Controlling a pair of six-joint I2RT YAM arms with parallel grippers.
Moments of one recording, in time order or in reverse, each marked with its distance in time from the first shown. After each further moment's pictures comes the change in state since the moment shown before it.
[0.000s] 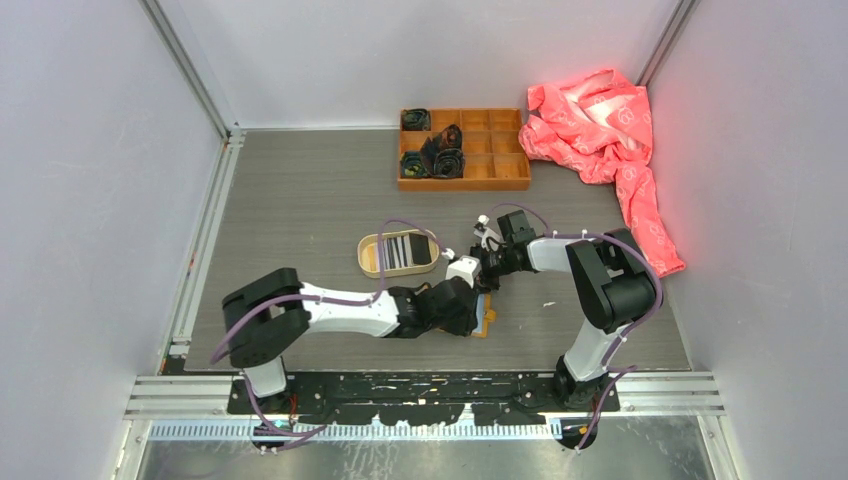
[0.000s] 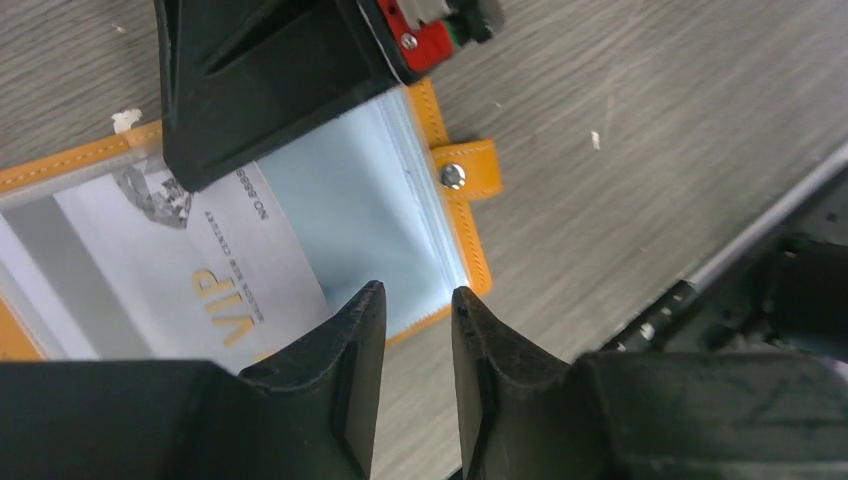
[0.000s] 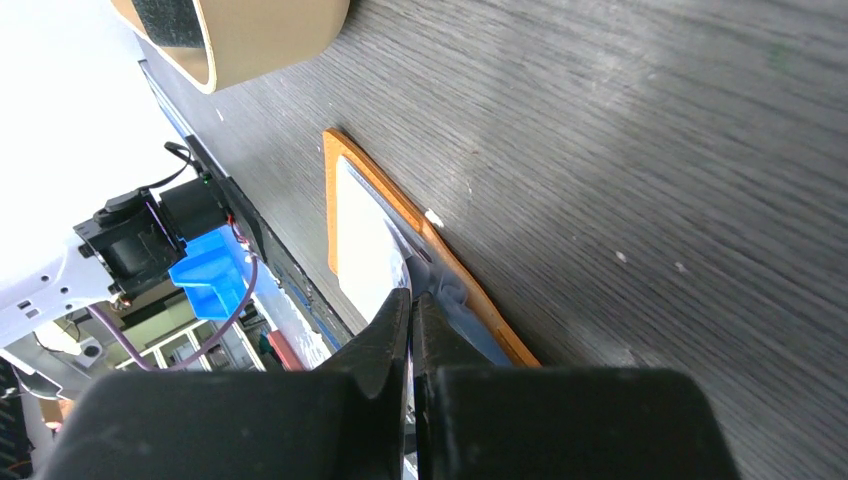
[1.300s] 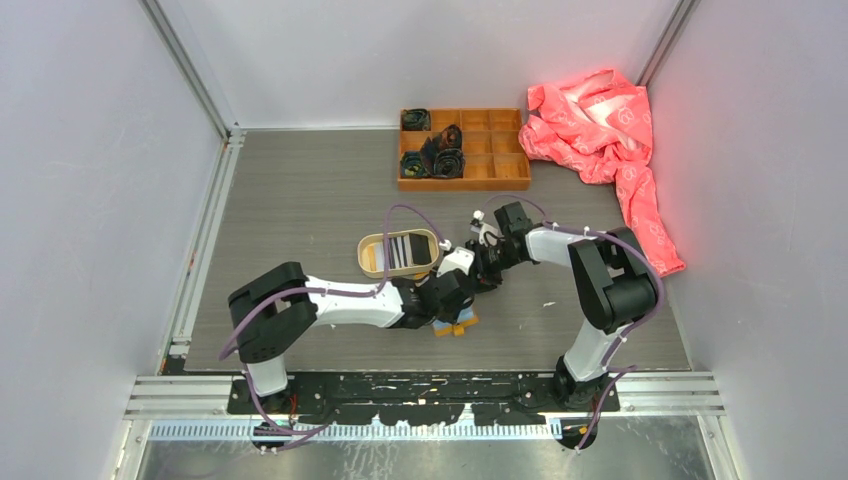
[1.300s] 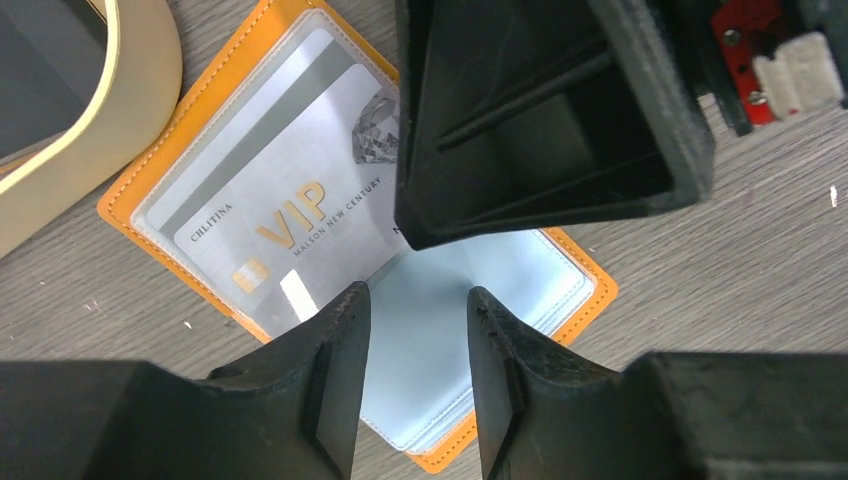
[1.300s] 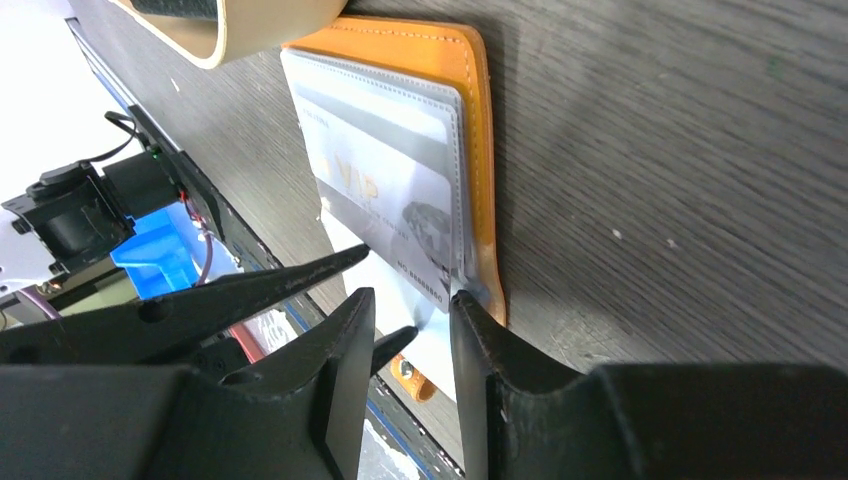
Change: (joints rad) left arm 0.046 0.070 0.074 -0.165 -0.202 0.168; right arm 0.000 -0.003 0.101 -0.201 0.050 -0.150
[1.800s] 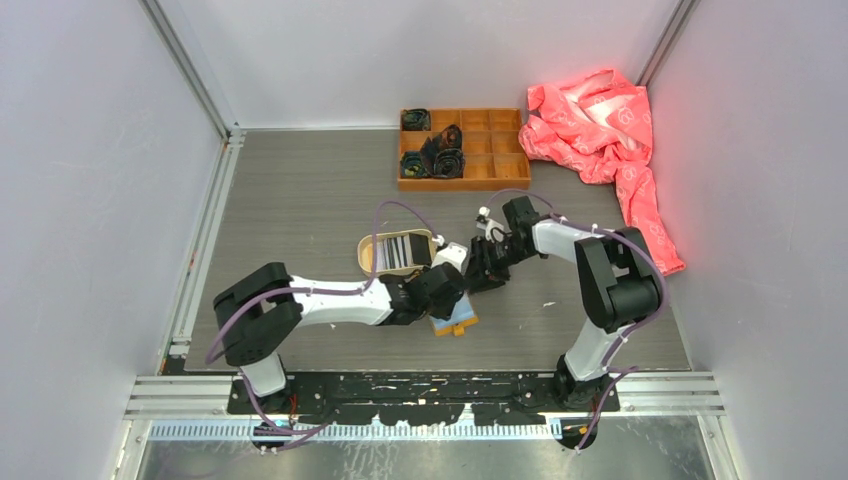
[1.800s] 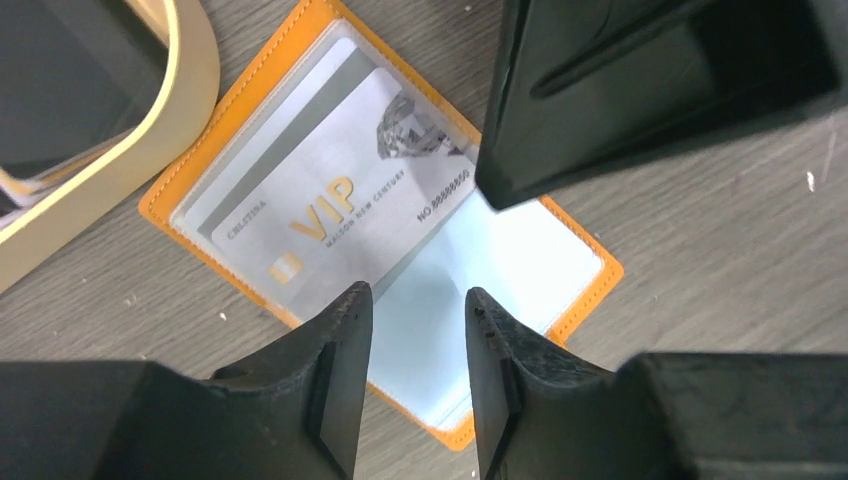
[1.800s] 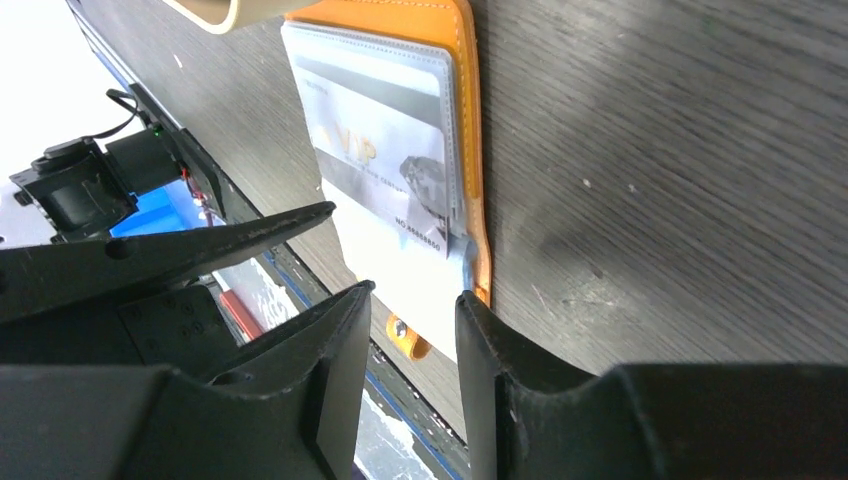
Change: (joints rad) left arm 0.030 -0.048 -0.030 0.010 0.048 0.043; right arm -0.051 -0.001 0.053 -0.146 -0.027 -0.102
